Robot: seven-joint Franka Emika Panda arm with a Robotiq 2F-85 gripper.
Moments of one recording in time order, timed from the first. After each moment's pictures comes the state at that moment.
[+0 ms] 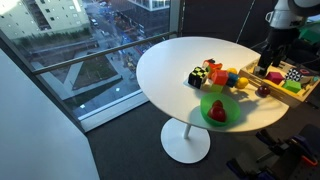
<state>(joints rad) -0.14 -0.04 -0.15 -2.31 -0.13 2.07 -0.17</state>
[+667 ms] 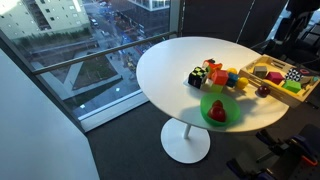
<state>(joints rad) -0.14 -0.13 -0.17 -2.17 -0.13 1.86 -0.21</state>
